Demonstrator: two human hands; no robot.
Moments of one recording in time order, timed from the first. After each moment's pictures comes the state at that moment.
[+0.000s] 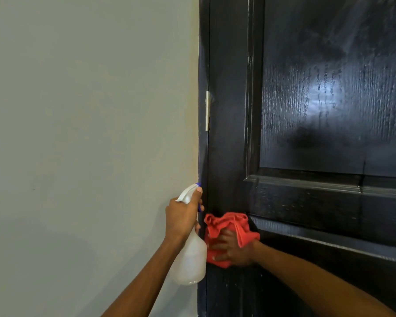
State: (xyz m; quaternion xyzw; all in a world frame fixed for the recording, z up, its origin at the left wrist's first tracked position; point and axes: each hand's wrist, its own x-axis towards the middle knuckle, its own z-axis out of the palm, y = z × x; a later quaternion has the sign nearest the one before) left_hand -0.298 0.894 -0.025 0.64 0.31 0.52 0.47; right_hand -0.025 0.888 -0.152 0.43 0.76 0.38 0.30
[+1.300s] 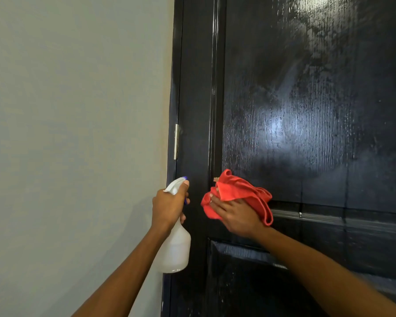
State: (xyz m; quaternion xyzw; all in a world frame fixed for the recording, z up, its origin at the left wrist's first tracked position) left_hand -0.259 0.860 0.060 0.66 0.24 0.53 0.47; right_hand -0.014 0.778 0.027 0.64 0.60 0.47 0.08
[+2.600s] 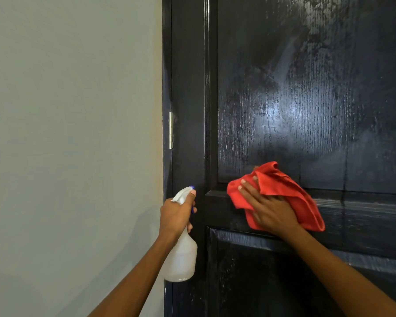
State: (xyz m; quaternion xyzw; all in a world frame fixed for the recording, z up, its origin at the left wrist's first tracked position) left_hand -0.238 0.850 0.012 0.67 0.26 0.48 0.51; right_hand 0.022 0.696 -0.002 0.66 0.52 0.55 -0.04
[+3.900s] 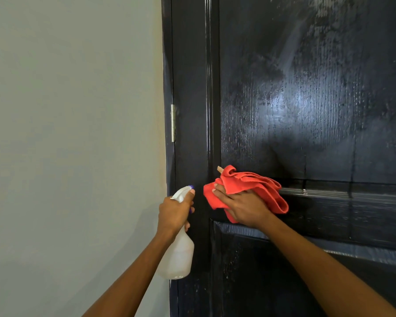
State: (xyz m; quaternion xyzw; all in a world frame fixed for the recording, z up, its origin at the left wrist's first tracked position) left_hand -0.240 0.866 -0.003 0.69 0.30 0.47 0.47; right_hand -0.006 0.764 -0.008 0.66 0.61 0.44 0.02
